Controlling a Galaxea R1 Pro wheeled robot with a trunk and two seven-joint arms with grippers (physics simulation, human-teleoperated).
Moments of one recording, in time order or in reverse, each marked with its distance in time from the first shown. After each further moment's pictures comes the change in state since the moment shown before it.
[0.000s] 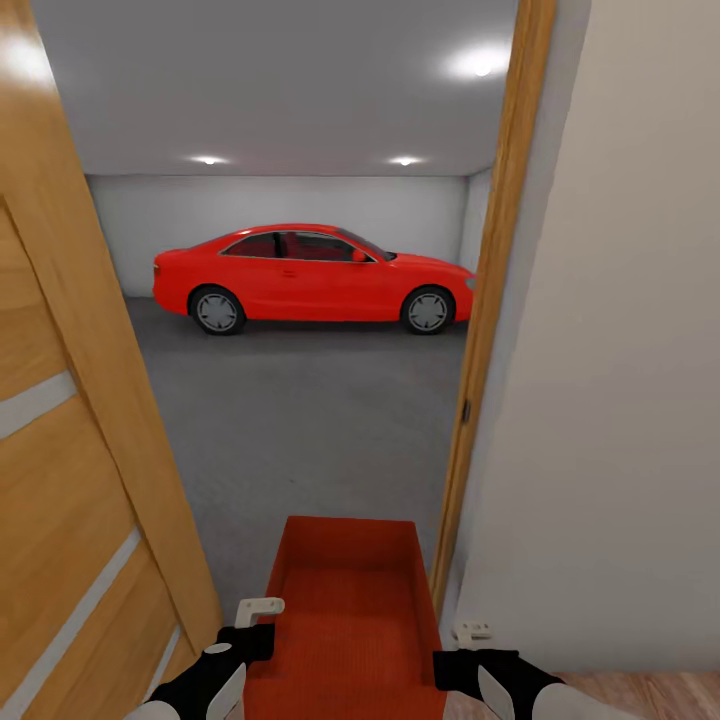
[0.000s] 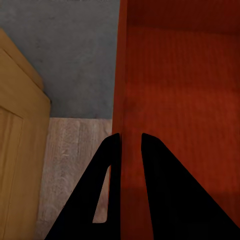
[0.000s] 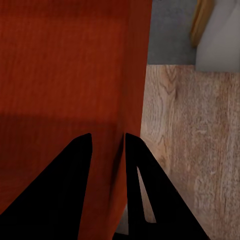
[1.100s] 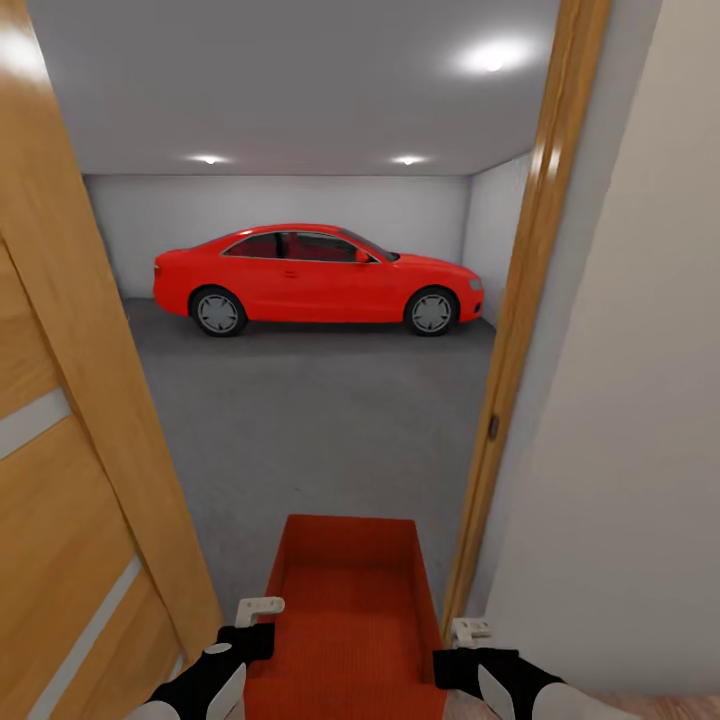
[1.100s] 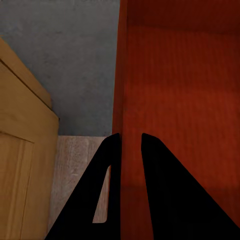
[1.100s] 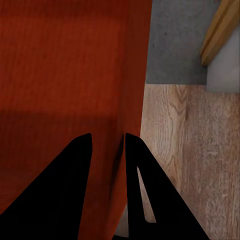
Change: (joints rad) left arm 0.000 0.000 0.001 0.000 0.000 -0.008 0.000; right arm 0.000 0.000 0.003 -0.004 -0.001 -0.005 0.000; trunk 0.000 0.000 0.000
